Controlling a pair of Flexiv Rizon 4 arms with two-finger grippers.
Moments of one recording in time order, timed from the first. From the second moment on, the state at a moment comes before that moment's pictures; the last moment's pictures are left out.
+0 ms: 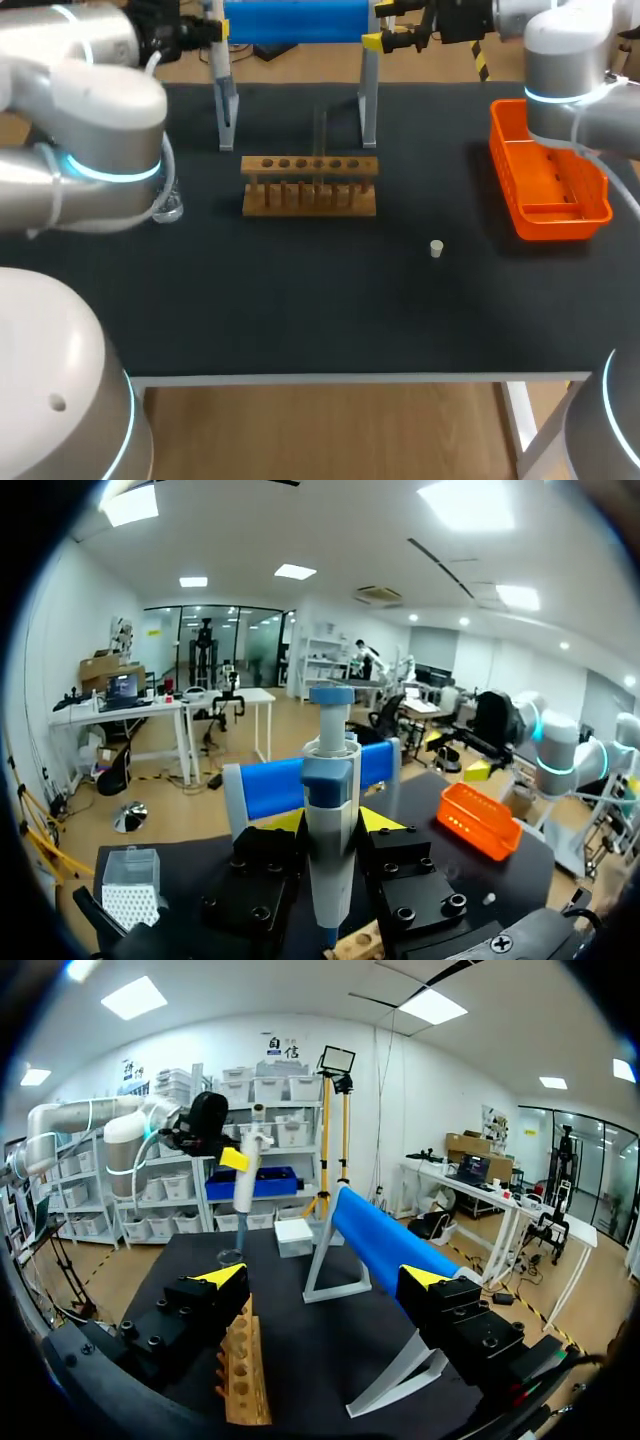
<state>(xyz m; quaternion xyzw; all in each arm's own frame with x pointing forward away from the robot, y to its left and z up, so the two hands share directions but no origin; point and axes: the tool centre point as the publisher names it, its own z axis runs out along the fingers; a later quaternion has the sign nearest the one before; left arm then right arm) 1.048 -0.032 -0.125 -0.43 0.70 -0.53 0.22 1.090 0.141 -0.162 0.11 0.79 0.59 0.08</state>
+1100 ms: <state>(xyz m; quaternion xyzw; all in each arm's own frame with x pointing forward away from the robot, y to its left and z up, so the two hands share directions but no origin) 1.162 -0.055 -0.173 -0.54 0.70 -0.42 0.23 1.090 0.141 -0.162 0.11 0.79 0.59 0.08</state>
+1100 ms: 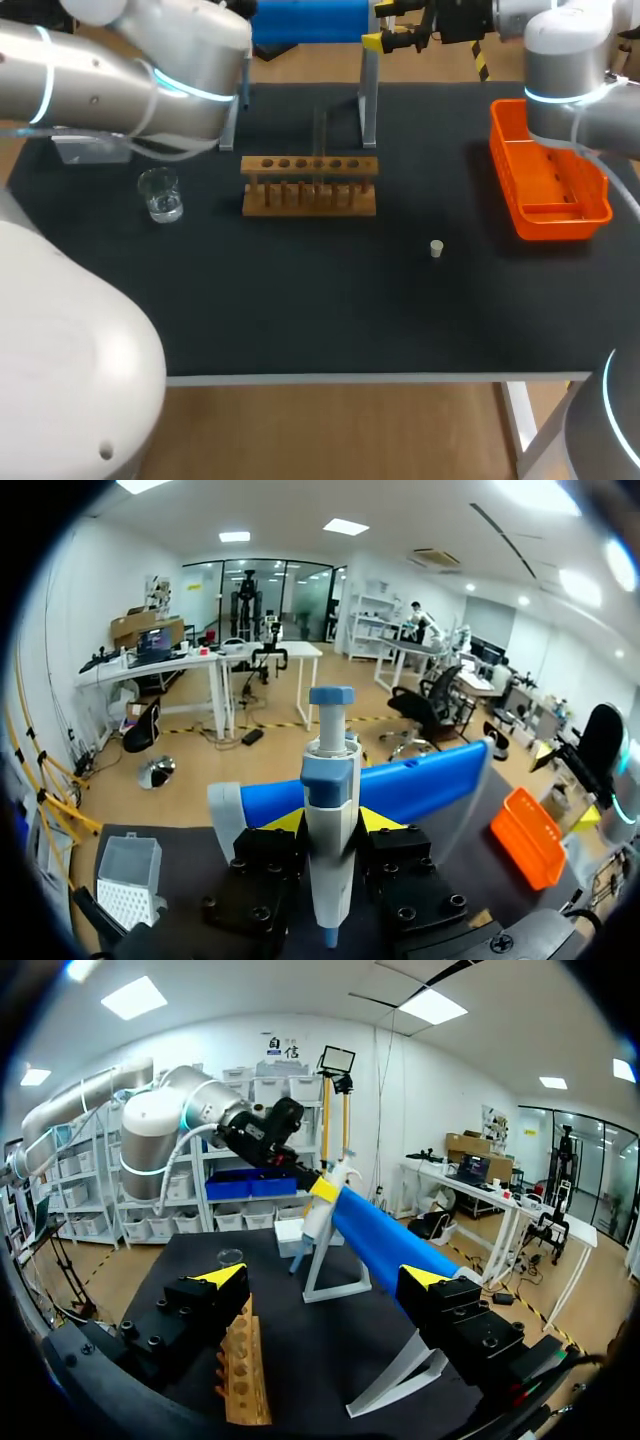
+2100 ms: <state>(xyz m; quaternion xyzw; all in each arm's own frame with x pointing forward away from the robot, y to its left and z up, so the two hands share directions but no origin) 1.158 -0.062 -0.203 -0.58 0.70 -0.36 0.20 1.090 0.141 -0.162 0.11 0.79 0.59 0.08</state>
